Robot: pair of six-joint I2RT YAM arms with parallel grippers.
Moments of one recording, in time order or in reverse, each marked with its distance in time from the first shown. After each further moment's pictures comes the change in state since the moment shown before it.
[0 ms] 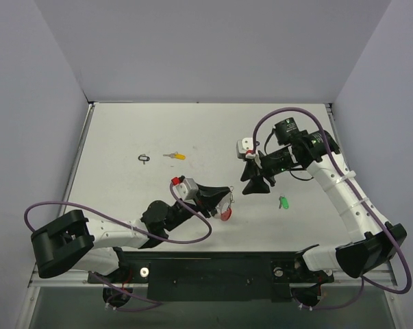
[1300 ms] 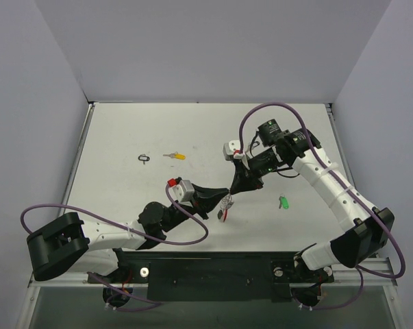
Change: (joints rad) left arm 0.001 -0.043 -0.019 0.015 0.040 -0.001; right arm 0.096 0.088 0.011 0.048 -0.077 0.035
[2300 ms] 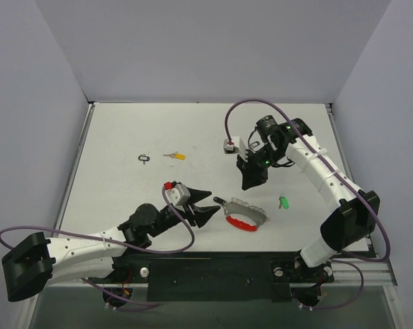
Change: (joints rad) left arm 0.014 -0.313 -0.062 -0.433 -0.011 0.024; right arm -0.027 0.138 0.103 -0.117 0.277 0.139
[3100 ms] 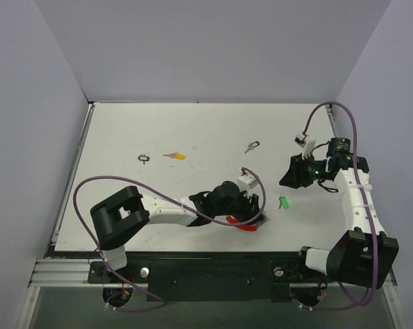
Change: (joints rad) left arm -0.060 0.816 0.647 -0.400 0.166 -0.394; right arm -0.675 -0.322 -0.539 0.413 -0.112 0.332
